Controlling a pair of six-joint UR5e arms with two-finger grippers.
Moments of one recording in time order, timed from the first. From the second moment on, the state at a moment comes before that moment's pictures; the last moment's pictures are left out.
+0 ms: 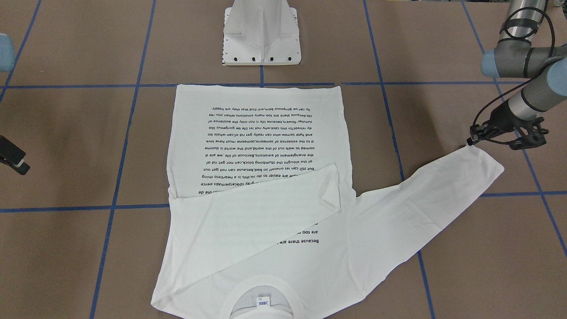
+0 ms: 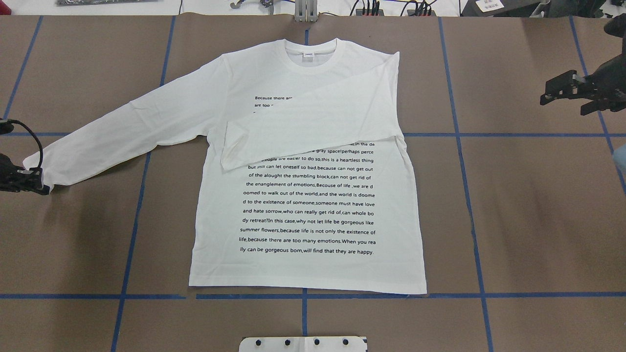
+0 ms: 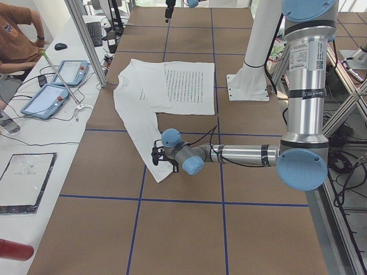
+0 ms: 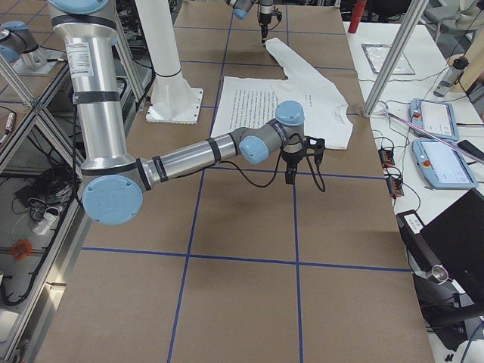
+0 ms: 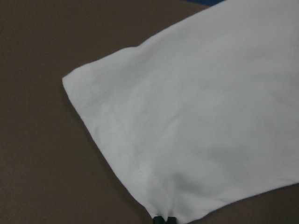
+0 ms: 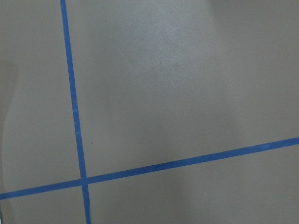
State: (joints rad) left arm -1.01 -1.54 -1.53 -2.30 -2.31 -0.94; right arm 1.19 -1.46 1.78 -1.28 2.22 0.89
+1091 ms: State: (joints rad) left arm -0.79 -2.26 -1.53 -2.15 -2.12 -1.46; right arm 1.22 -1.47 1.79 -1.28 2.23 0.88
